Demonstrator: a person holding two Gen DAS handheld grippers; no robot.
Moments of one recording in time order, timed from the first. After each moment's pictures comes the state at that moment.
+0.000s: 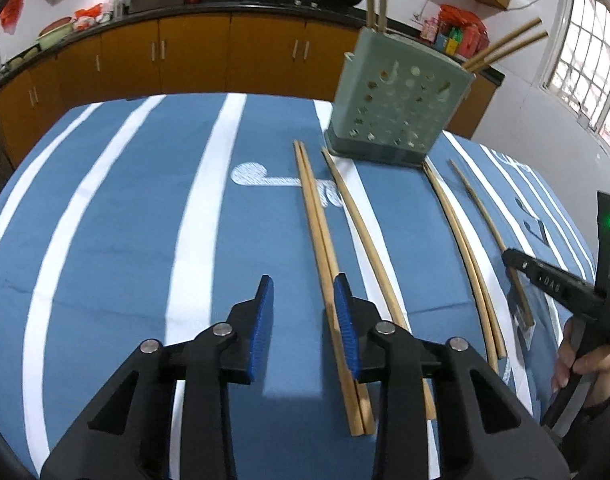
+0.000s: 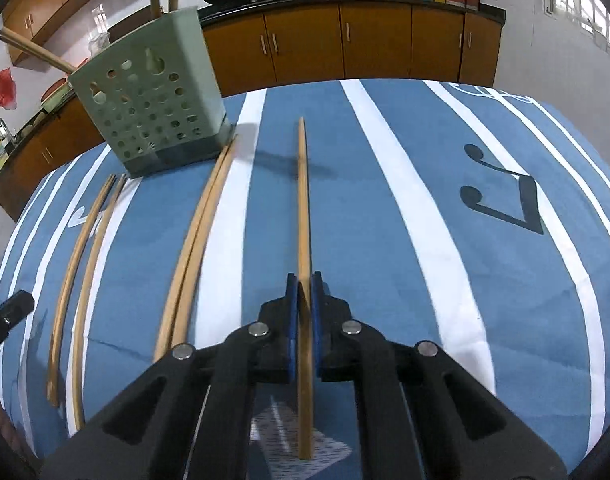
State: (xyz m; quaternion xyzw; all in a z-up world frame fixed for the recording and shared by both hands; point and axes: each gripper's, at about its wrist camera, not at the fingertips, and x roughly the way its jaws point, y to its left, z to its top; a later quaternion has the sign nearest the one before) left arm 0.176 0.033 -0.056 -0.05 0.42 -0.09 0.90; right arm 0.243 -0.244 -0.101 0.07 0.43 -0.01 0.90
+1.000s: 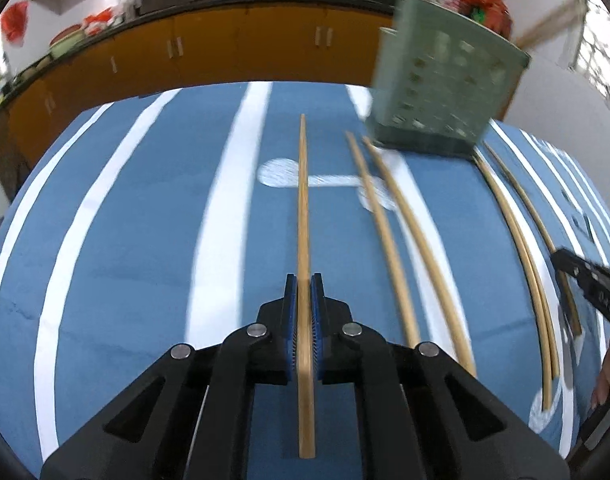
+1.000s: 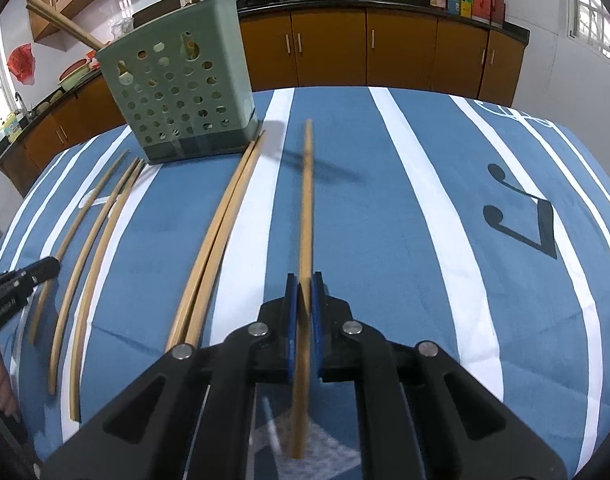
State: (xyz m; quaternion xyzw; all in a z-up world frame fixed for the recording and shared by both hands) left arm 0.211 0.044 -0.073 -0.02 0.44 -0.03 0.90; right arm 0.253 -0.234 -0.101 0.04 0.42 0.02 0.91
